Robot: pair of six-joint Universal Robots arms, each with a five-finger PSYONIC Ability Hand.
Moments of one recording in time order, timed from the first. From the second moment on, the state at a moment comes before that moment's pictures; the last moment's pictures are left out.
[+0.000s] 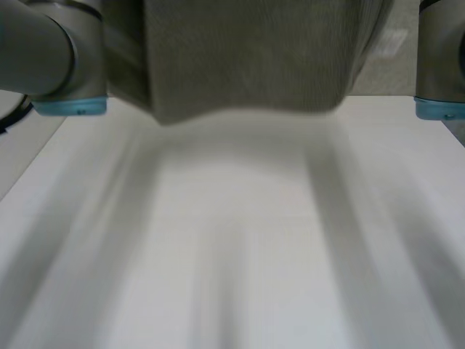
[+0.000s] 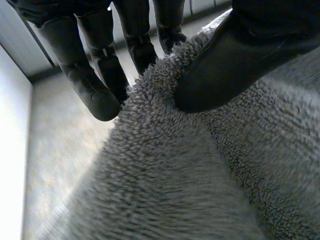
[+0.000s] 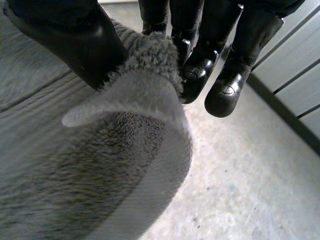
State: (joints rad) left arm 4.25 -1.97 -0.96 3.91 -1.63 3.34; right arm 2.00 -1.30 1.10 -0.77 1.56 2.59; left_hand 1.47 1.51 1.55 1.52 1.49; right_hand 1.33 1.32 1.35 1.34 1.16
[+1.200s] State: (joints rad) left arm 4.21 -1.83 -1.89 3.45 -1.50 3.56; right arm 1.71 -1.33 1.84 -0.24 1.41 2.57; left_hand 0.29 0.28 0.27 0.29 0.25; right_hand 1.33 1.32 1.35 1.34 1.16
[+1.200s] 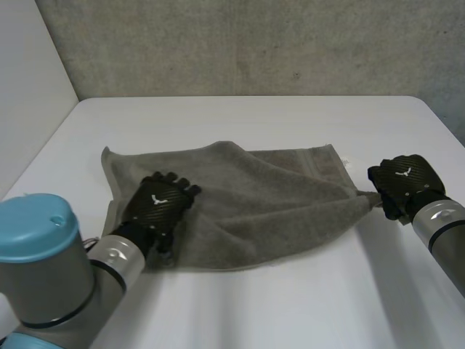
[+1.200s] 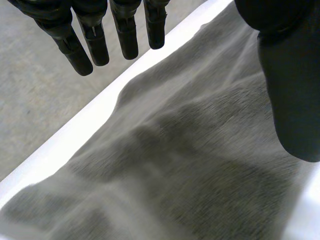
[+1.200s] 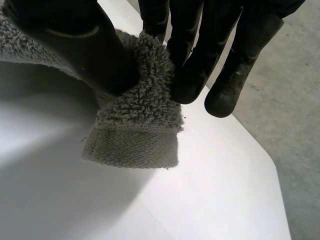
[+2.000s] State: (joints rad) left arm 4.54 -1.74 -2.07 3.30 -1.33 3.67; right arm 1.70 -1.31 1.86 -0.29 1.45 2.57; left_hand 0.36 0.35 0.34 0.36 0.32; right_hand 1.33 1.32 1.35 1.34 1.16
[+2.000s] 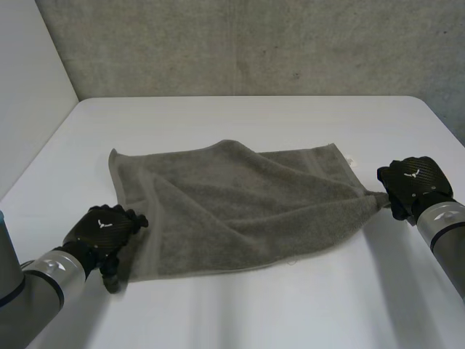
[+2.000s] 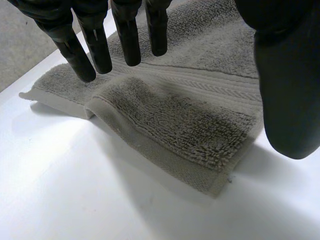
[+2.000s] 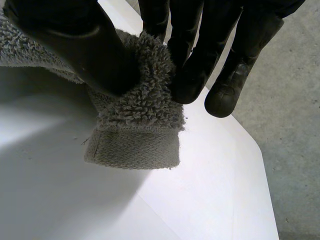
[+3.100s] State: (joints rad) left arm 4.54 -1.96 -1.89 3.37 -1.33 3.78; right arm 1.70 -1.31 1.87 -0.31 1.45 2.56; left_hand 0.94 0.94 0.94 0.95 0.93; right_hand 1.33 1.32 1.35 1.34 1.16
